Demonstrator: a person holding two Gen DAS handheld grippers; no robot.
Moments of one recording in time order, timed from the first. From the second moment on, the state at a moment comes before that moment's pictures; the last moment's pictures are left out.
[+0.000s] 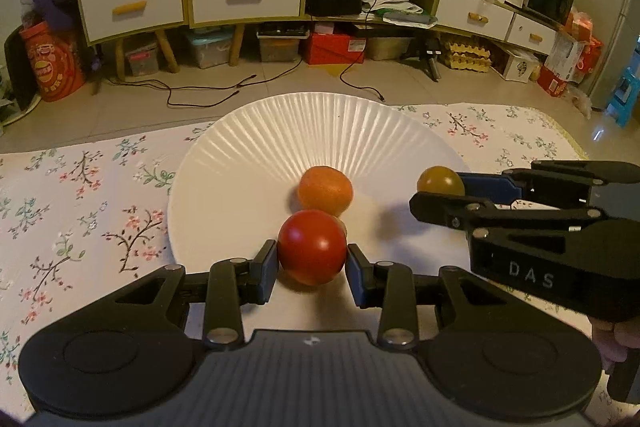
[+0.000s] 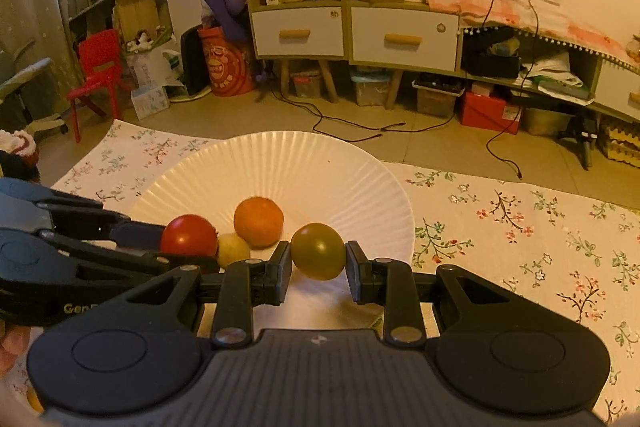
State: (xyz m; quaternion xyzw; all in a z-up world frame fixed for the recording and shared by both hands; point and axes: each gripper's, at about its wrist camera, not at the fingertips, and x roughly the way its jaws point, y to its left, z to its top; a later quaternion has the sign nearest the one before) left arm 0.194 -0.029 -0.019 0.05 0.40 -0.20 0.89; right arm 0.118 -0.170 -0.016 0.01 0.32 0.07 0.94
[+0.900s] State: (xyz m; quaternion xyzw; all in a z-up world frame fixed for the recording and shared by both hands) left arm 0.163 -0.017 0.002 0.05 0.37 -0.21 0.91; right arm 0.102 -0.179 -0.003 0.02 0.31 0.05 0.95
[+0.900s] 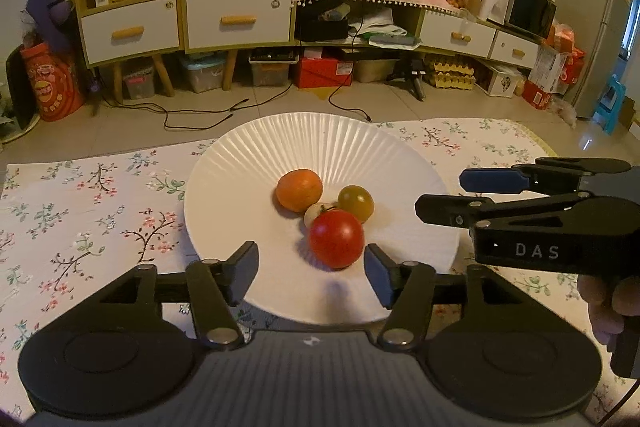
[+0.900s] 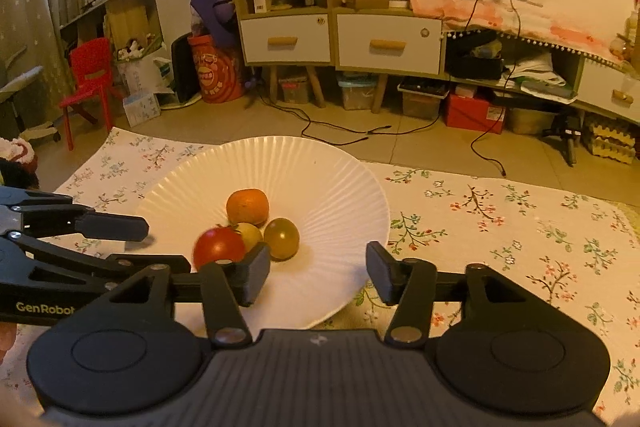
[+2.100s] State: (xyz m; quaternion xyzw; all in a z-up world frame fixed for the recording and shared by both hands) left arm 0.081 0.032 0.000 0.04 0.37 -0.18 0.91; right arm 0.027 -0.153 0.003 0.02 0.30 0.08 0.95
